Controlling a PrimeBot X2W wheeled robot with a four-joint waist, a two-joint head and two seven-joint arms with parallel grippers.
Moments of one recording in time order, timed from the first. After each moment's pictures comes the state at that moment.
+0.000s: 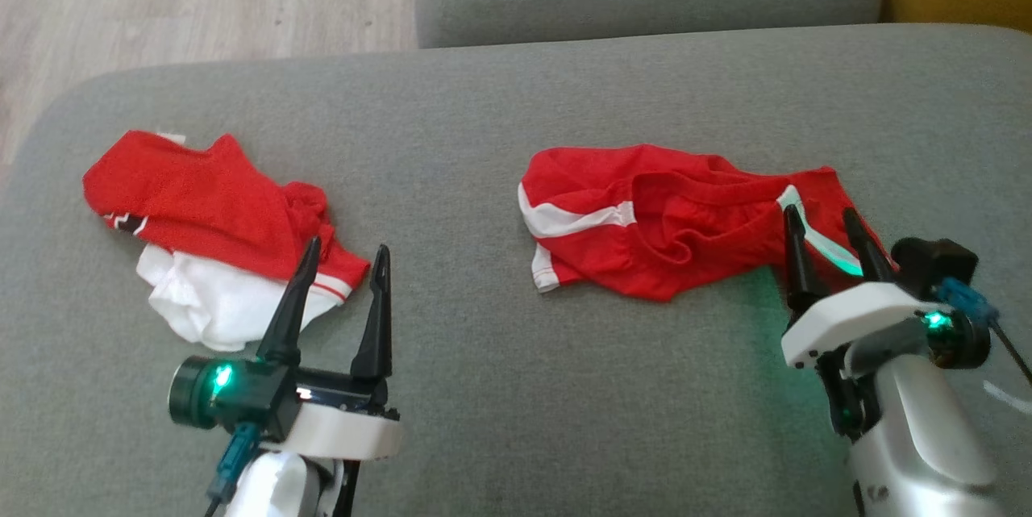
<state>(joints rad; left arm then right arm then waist) -0.10 0.07 -0.24 0.16 -0.13 -0.02 -0.26 -0.31 -0.05 -0.04 0.58 0.18 0.13 -0.11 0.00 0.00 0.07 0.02</state>
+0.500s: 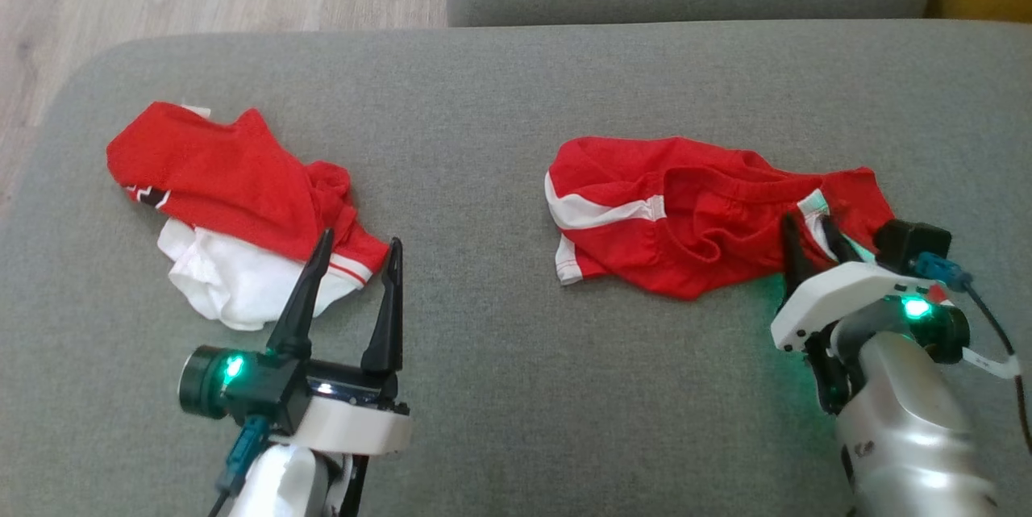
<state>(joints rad) -0.12 0.06 -0.26 0.16 -0.13 -0.03 -0.26 -0.50 -0.05 -0.08 0.95 0.16 0.13 -0.14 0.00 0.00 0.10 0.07</state>
